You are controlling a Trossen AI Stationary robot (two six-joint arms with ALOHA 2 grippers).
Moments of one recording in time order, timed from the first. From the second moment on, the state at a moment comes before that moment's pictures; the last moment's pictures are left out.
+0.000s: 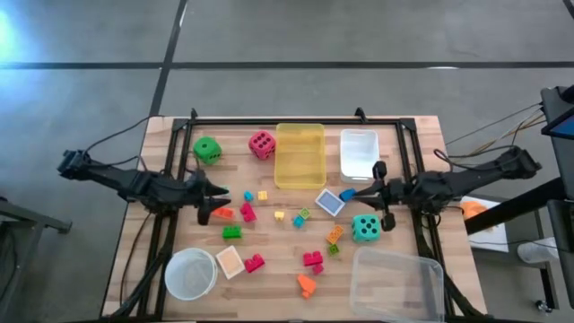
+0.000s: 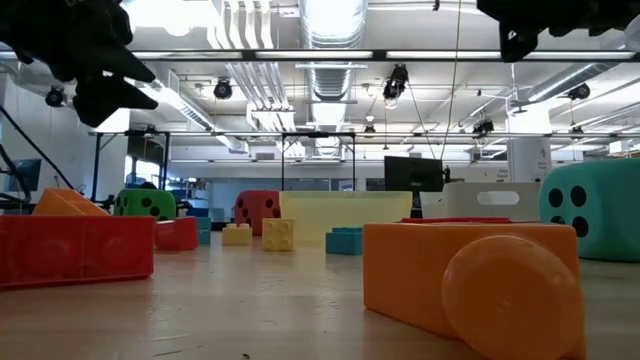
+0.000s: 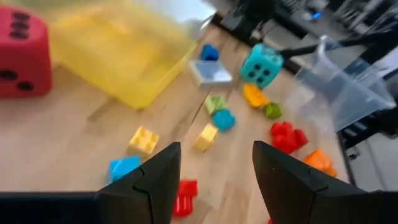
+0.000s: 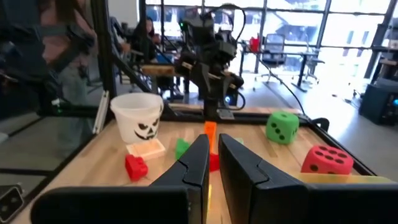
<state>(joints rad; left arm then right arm) -0.30 0.53 0.41 -0.38 -0.38 -0.67 0.28 0.63 0.35 0.26 0.24 0.01</state>
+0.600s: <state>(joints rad) -0.30 0.80 0.62 -0.73 -0.28 -0.63 0.28 0.71 0.40 0.26 0.24 0.00</state>
